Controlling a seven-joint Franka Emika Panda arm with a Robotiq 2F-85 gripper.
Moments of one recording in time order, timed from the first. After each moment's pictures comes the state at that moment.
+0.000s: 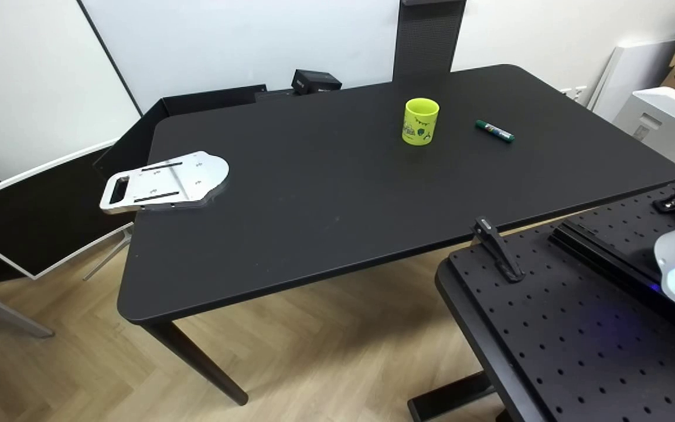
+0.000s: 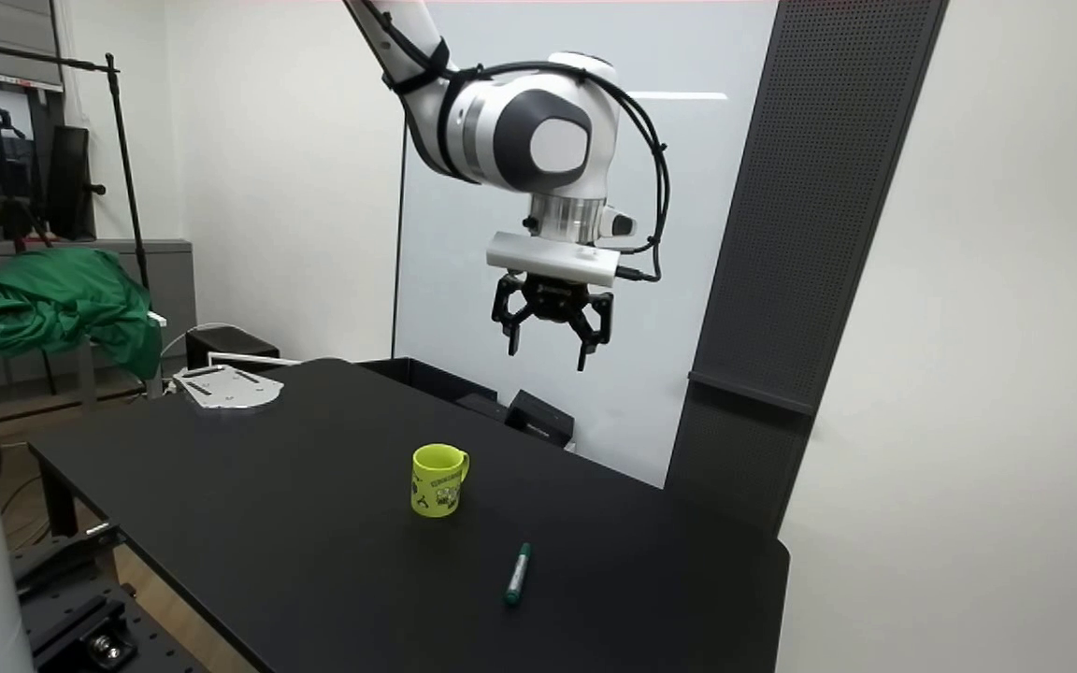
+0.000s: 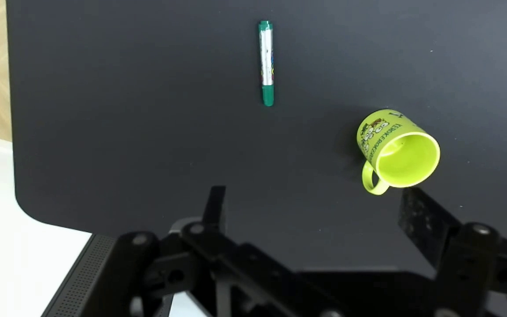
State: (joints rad) arm -0.10 -0.01 -0.12 -2.29 0.12 2.43 -0.55
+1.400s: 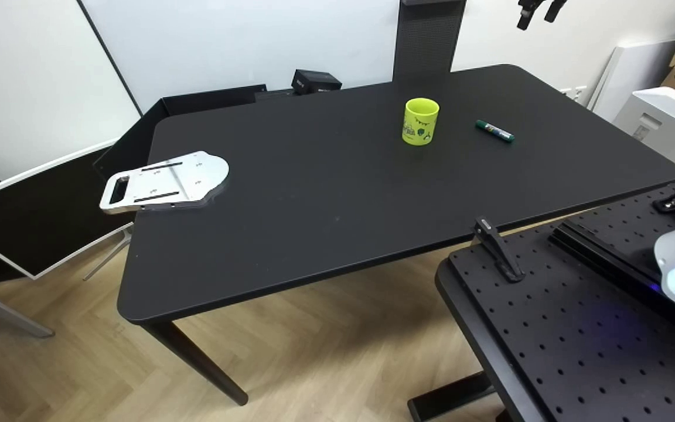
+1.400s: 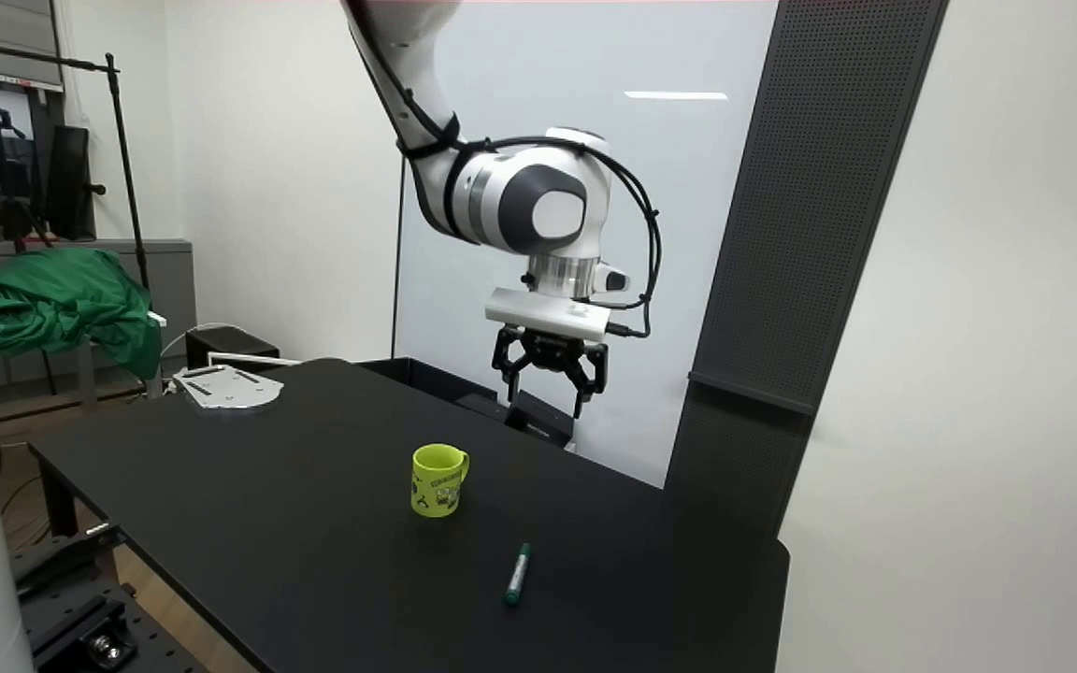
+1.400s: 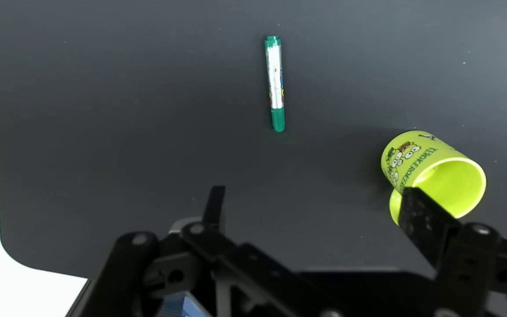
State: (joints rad) arm -0.10 0.16 -0.11 -2.27 0.10 2.52 -0.49
